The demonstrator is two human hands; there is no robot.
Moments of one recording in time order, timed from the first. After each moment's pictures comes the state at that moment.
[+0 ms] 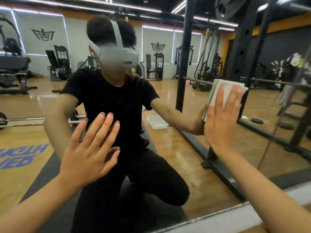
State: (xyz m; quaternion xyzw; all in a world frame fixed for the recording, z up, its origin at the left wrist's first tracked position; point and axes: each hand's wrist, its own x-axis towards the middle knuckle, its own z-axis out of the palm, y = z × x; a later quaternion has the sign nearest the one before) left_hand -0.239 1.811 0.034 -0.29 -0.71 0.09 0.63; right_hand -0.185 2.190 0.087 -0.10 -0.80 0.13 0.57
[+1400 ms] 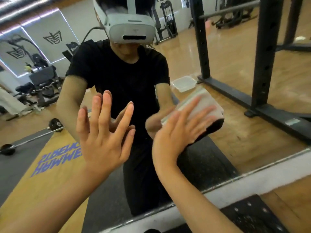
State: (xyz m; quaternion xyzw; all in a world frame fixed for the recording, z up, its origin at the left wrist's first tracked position) left_hand -0.240 1.804 0.030 -0.33 -0.72 0.10 0.60; right_hand -0.202 1.949 -0.004 -0.28 -0.60 0.54 0.52
